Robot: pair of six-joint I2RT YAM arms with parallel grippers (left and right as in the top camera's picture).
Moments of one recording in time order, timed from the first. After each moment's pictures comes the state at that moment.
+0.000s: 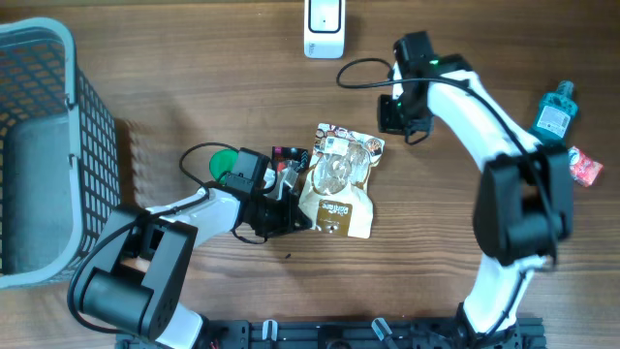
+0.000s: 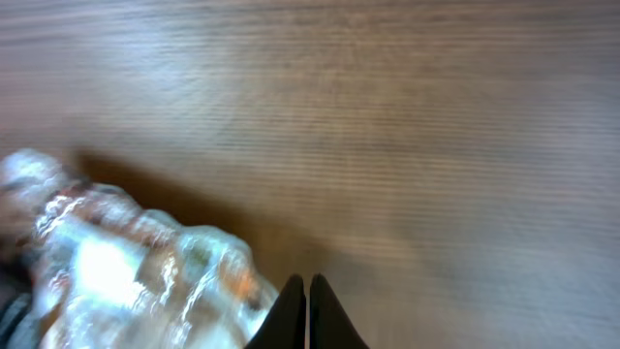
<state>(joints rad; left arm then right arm) -0.38 1.73 0.63 -0.22 0.72 -0.50 0.24 2.00 1.56 -0.96 -0.12 0.26</state>
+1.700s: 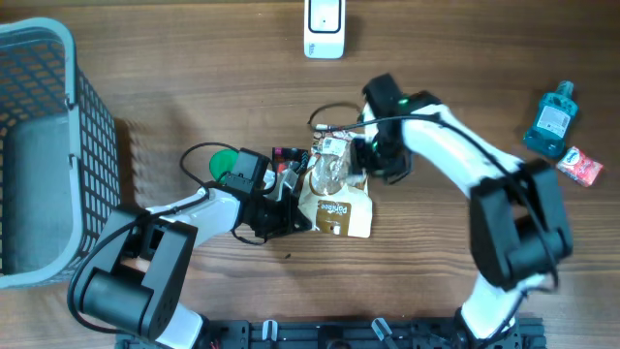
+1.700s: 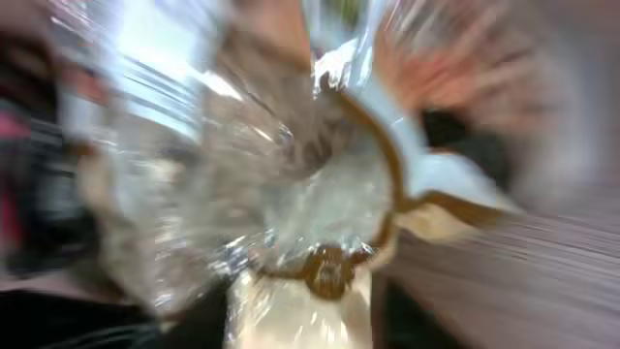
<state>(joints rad) -0.38 1.73 0.63 -0.24 0.73 -0.50 0.37 1.91 1.32 -0.90 -0.29 0.34</state>
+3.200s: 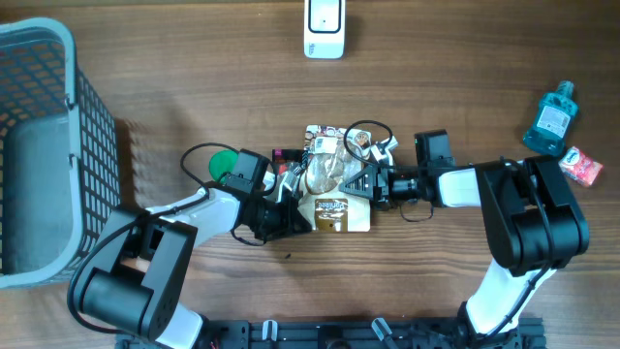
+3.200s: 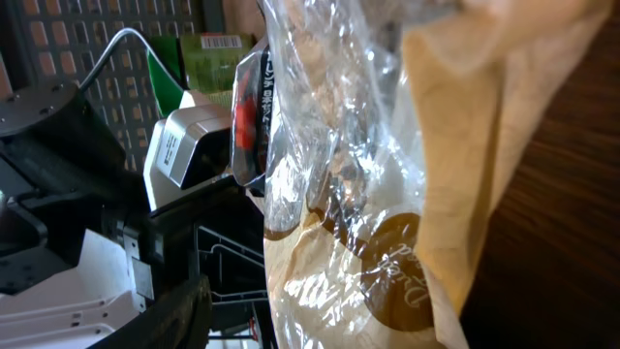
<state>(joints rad) -0.38 1.73 0.63 -0.26 0.74 -0.50 0.17 1.97 0.68 0.18 -1.18 0.49</state>
